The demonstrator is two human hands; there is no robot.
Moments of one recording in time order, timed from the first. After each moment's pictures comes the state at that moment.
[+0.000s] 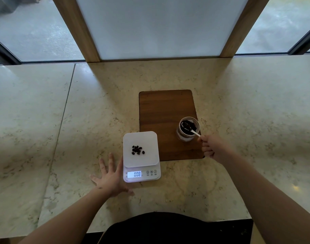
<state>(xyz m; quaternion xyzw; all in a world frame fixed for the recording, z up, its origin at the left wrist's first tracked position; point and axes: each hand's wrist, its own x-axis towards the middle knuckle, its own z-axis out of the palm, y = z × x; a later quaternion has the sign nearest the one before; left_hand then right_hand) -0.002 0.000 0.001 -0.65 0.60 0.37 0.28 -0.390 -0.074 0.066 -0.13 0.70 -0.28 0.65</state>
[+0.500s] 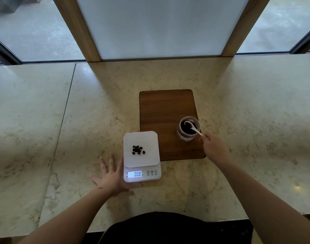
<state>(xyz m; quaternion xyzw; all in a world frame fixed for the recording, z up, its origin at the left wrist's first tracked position) -0.004 0.000 0.003 -0.65 0.59 0.37 0.29 -0.379 -0.057 0.064 -0.47 0.78 -0.20 0.34</state>
